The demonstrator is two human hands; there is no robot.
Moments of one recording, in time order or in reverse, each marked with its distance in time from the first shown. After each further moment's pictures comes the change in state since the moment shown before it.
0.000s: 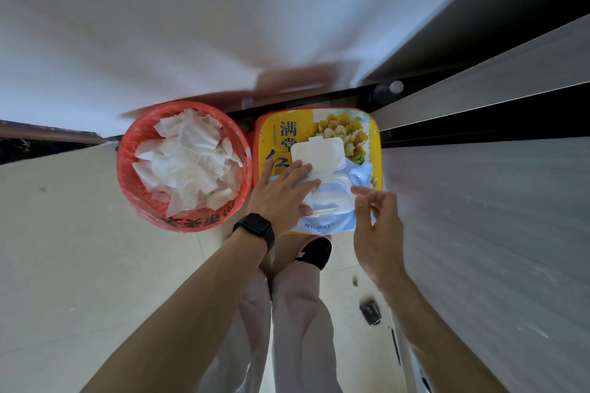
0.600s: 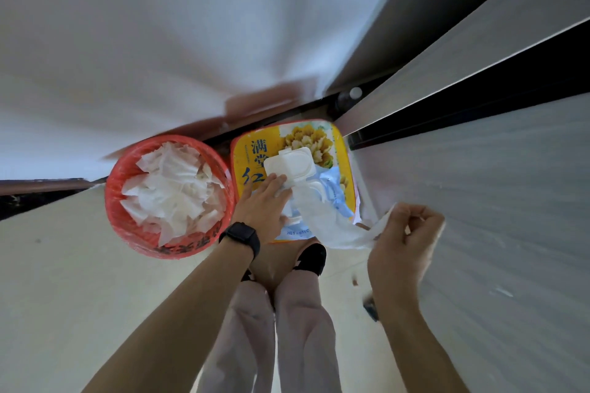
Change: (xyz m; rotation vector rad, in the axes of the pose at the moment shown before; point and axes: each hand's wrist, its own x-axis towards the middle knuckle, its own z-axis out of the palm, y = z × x) left_hand 0.002 0.010 -0.020 0.003 -0.107 0.020; right_hand -0.036 -0.056 -0.052 0.225 0.618 0.211
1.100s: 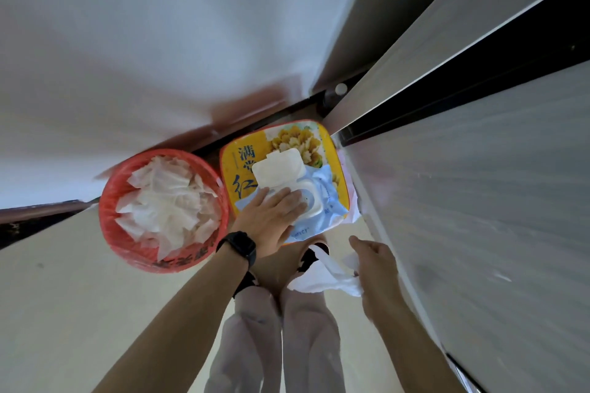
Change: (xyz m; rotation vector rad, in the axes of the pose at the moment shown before) left_hand 0.007 -0.001 0.021 0.236 0.147 0.397; right_hand 0.000 0.071 -0.006 -0.060 -0.307 0.742
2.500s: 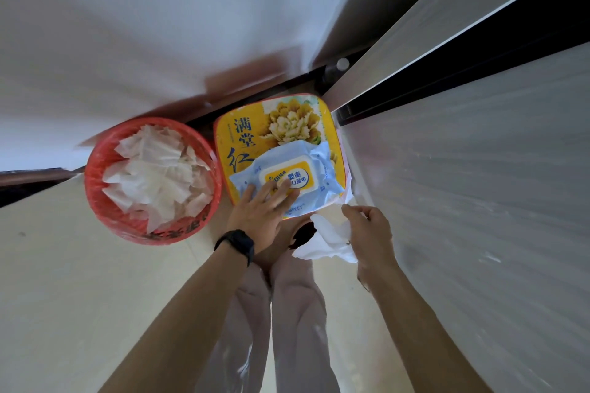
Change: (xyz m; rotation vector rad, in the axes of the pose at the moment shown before) left_hand -0.024 0.026 0.027 0.044 0.105 -0.140; right_hand 0.001 -0.014 0.005 -0.123 -0.020 -0.147
